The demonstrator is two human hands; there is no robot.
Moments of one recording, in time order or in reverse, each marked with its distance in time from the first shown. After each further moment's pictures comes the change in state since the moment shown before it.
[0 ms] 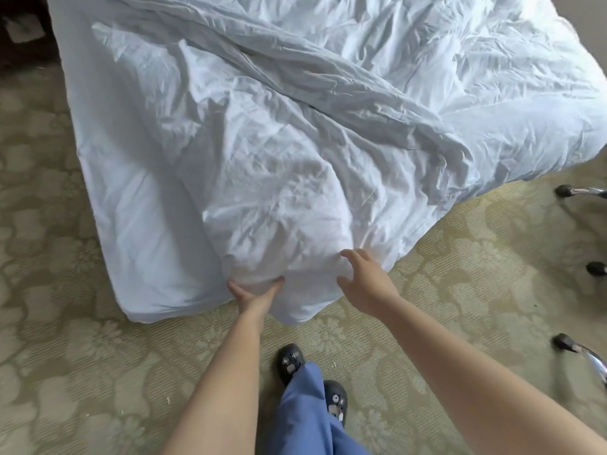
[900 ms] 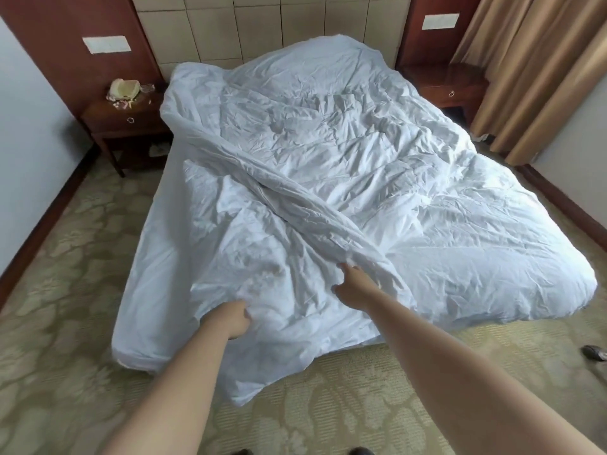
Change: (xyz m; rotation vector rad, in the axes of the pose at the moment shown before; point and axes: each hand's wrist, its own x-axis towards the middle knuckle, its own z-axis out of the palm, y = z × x) left_hand -0.169 0.138 0.056 1.157 0.100 0.409; right_hand 0.036 0.049 -0.236 -0.119 0.011 -0.262
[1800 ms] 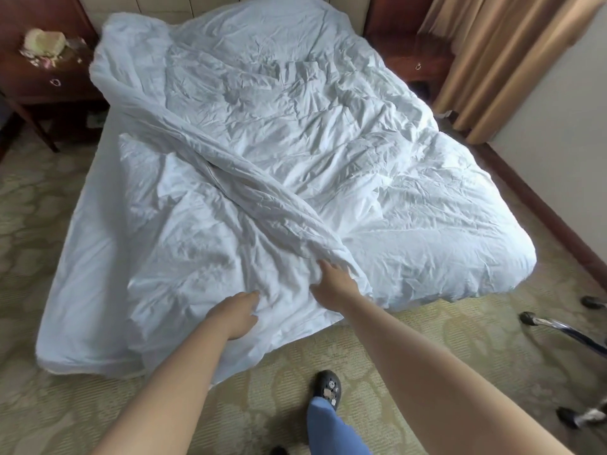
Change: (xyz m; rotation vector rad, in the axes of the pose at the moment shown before) left_hand 0.009 0.106 0.023 0.076 -0.111 0.278; right_hand 0.015 0.054 0.000 -0.050 -0.012 0.116
